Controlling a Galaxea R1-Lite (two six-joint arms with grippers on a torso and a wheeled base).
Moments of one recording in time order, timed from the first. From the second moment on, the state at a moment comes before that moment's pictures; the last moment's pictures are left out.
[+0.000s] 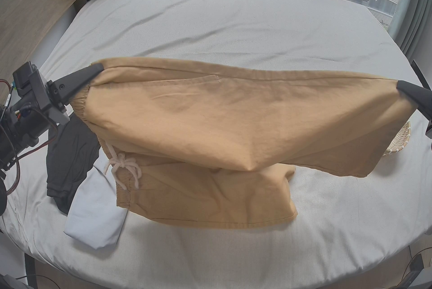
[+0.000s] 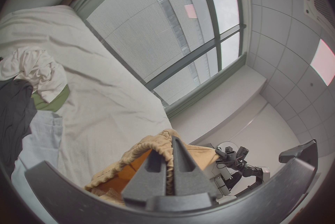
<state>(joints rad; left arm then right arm) -0.13 1.39 -0.61 -1.08 -0.71 -0.85 0.22 1.02 -0.72 -0.36 0.45 0.64</state>
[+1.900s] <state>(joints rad) -0.14 1.91 -1.12 -1.08 -0.47 -0.87 0.10 1.86 -1.16 -0.75 0.46 0.63</state>
